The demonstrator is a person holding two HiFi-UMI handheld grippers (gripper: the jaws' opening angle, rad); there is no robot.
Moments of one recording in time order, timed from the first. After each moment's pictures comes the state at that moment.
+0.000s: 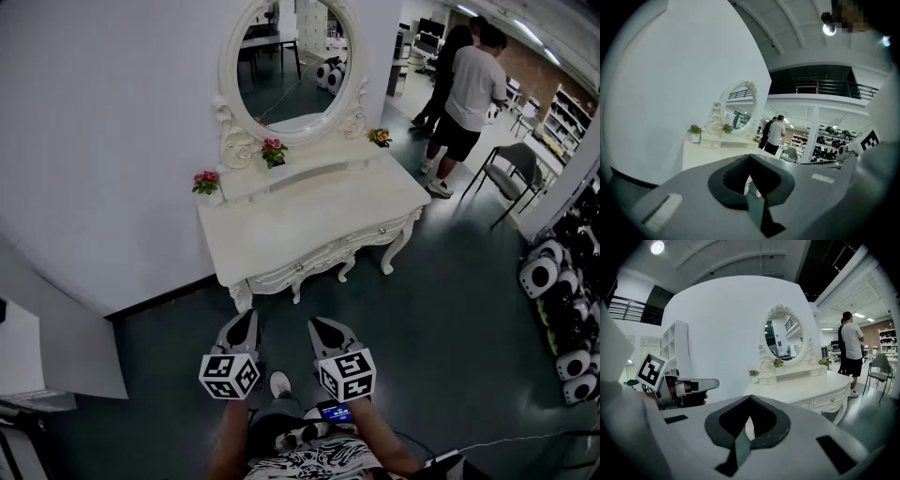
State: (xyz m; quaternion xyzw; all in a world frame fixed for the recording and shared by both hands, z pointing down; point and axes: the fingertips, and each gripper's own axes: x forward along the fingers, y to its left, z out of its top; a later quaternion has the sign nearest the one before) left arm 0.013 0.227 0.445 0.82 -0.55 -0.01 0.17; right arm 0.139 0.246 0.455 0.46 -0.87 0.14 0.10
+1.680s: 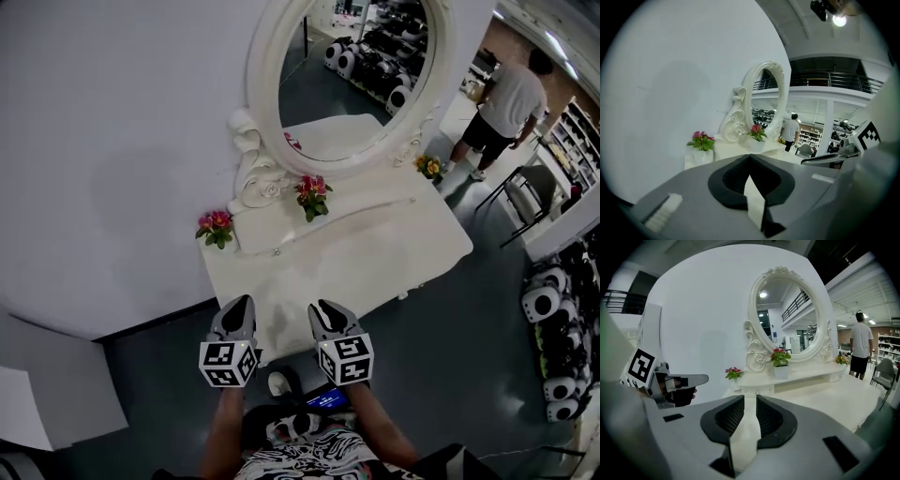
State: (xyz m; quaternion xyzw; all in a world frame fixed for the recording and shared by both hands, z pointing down) left arm -0.107 -0.088 0.487 0.81 -0.56 0.03 0.18; right arm 0.041 -0.076 0.499 0.49 -0.84 0.16 0.17
